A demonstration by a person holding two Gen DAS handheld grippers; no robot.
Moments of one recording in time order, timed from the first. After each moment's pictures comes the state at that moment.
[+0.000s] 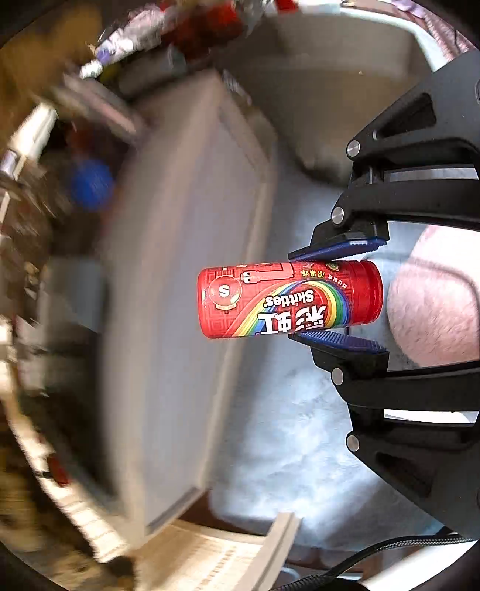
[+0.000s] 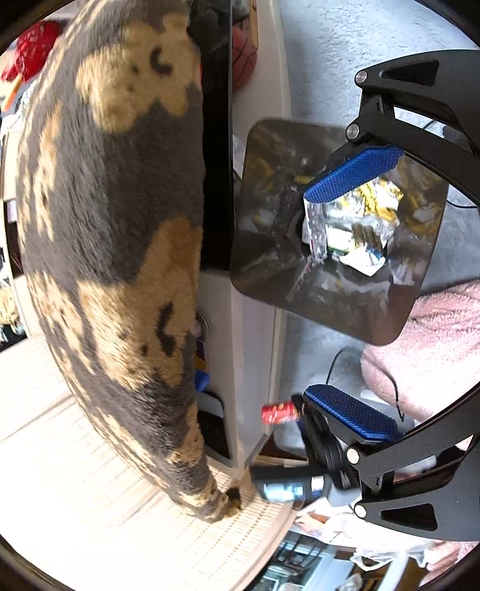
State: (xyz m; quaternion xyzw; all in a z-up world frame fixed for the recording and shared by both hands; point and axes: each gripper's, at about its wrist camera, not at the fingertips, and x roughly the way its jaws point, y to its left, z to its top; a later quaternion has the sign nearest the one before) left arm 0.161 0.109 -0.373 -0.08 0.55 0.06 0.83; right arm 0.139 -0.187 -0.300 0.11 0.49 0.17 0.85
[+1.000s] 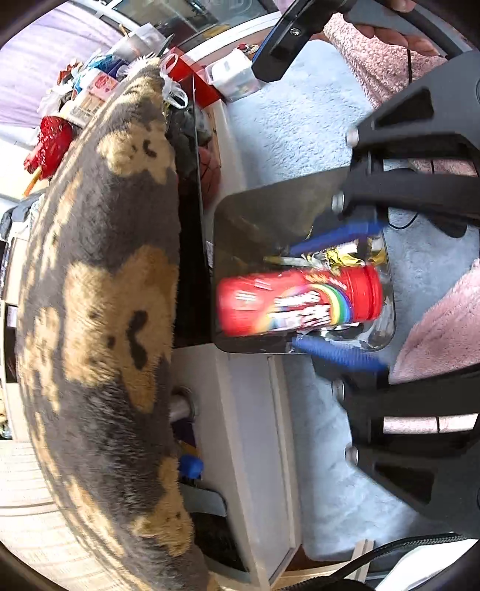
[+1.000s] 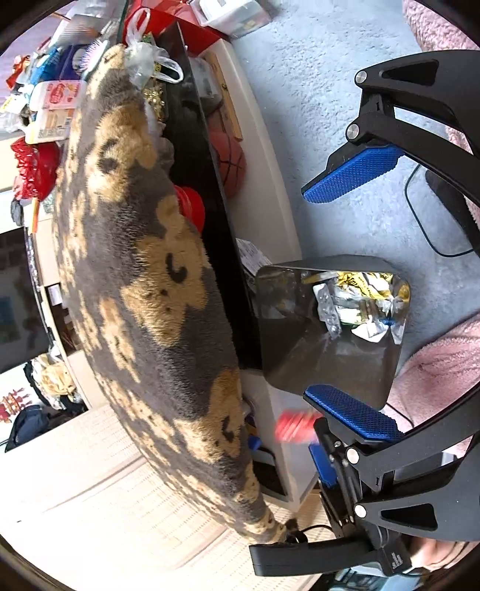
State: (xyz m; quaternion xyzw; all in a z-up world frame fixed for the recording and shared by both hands) left arm 0.127 -0.072 -0.287 0.00 0.51 -0.14 0.85; right arm 0.084 -0.298 -0.262 0.15 0.43 0.04 0.89
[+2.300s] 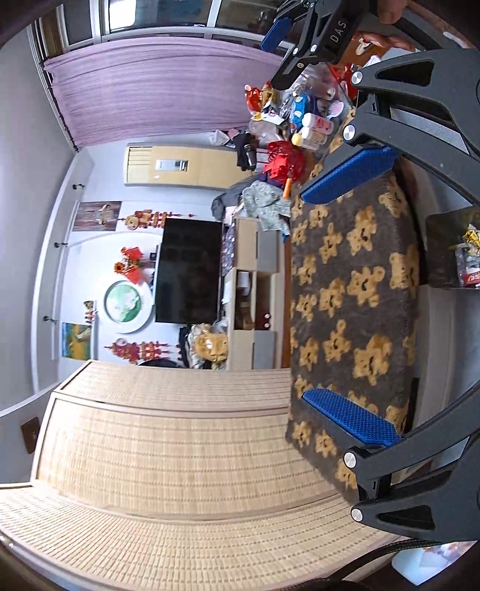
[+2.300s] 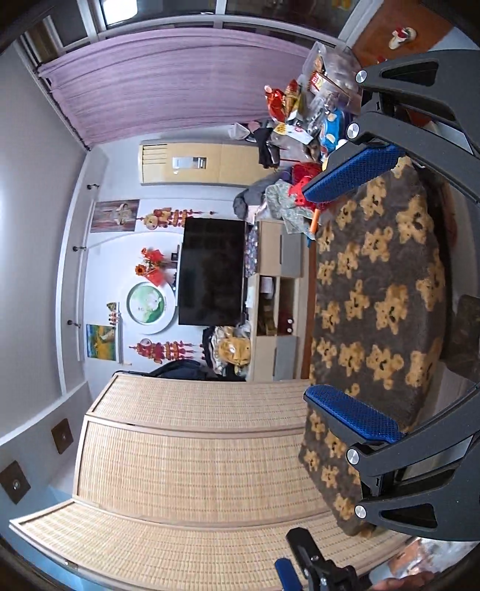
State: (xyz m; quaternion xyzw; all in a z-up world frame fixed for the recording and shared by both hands) left arm -0.024 0.011 0.070 -0.02 0.11 -0.05 0.99; right arm -0.025 -0.253 0.062 -0.01 0.07 0.00 1.00
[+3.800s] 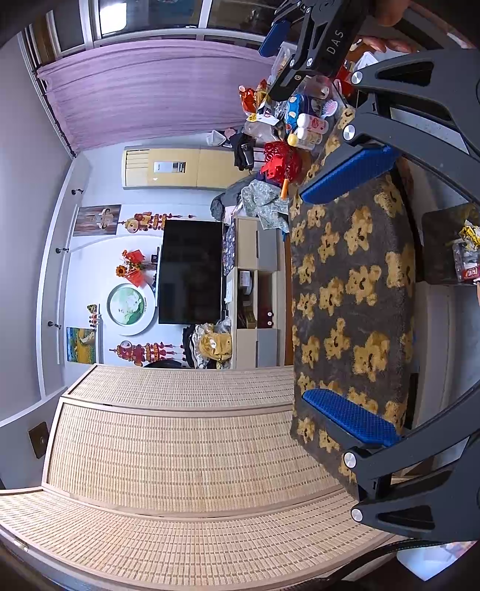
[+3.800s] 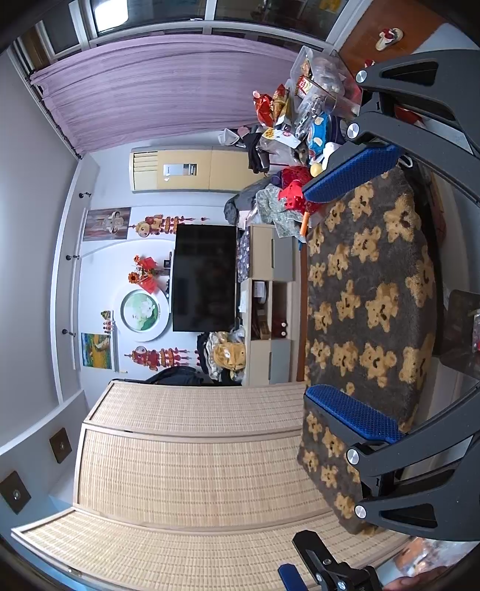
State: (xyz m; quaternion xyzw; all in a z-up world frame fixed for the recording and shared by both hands) left arm -0.037 0.003 0.066 -0.01 0.11 -0.06 0.99; right arm -0.033 -0.244 0.059 0.00 0.09 -0.02 1.00
